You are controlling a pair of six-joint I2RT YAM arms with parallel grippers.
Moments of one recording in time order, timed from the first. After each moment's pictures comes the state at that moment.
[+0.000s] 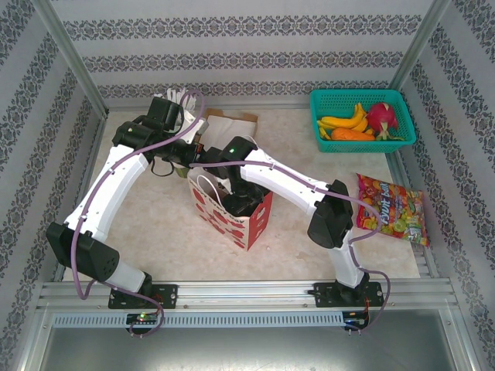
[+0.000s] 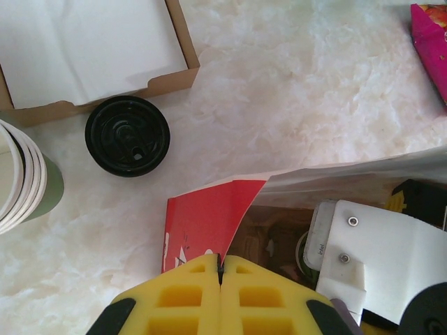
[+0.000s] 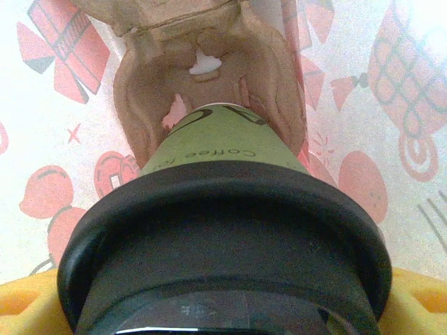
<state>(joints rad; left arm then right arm) -0.31 1.50 1.63 -1.12 0.35 0.03 0.93 2.08 2.05 -1.70 -0.04 0.28</state>
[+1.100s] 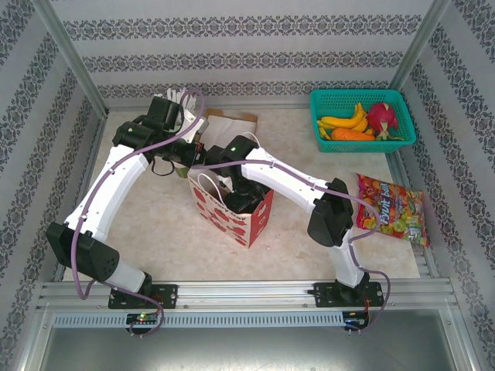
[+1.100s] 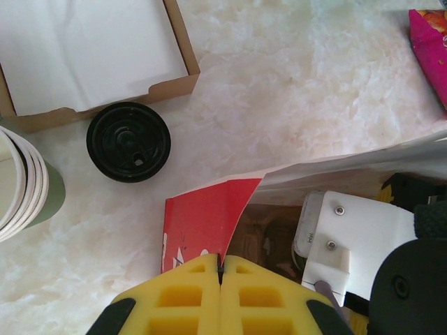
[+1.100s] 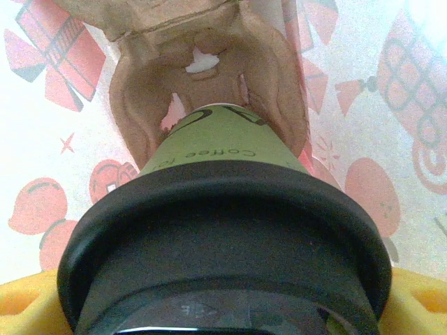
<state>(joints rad) -0.31 1.50 1.63 -1.10 0.35 0.03 0.91 2.08 2.03 -1.66 -0.04 0.26</state>
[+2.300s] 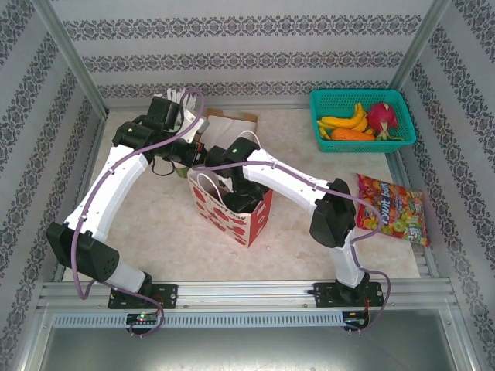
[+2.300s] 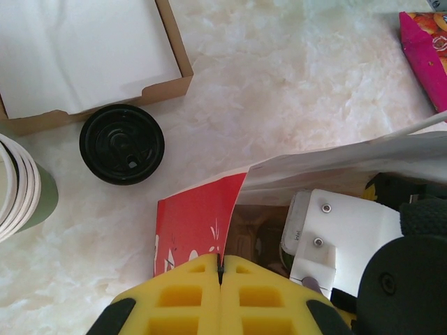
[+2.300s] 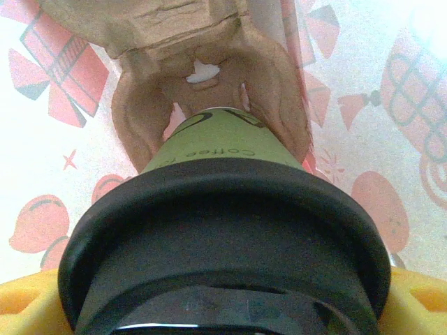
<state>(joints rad) -0.31 1.50 1.63 -1.09 0.37 0.03 0.90 2.06 1.99 -1.60 -0.04 0.27</state>
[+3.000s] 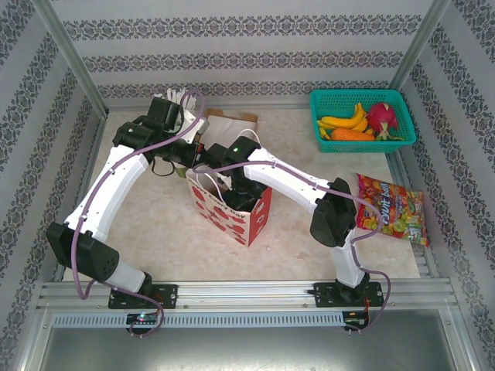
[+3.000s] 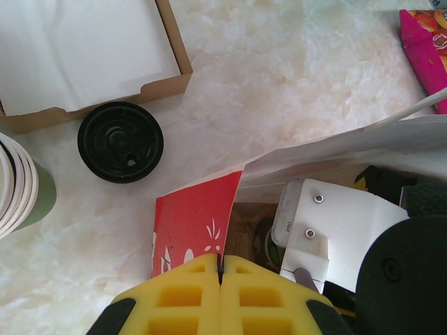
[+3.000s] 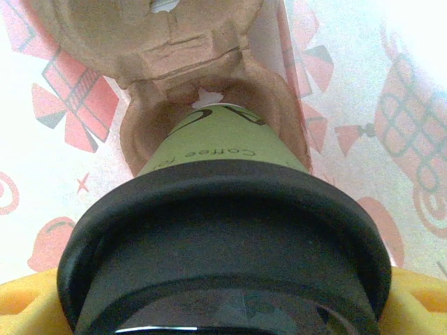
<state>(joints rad) -0.31 1.50 1.62 -1.09 0.37 0.03 0.90 2.06 1.98 -1.55 -0.04 0.27</state>
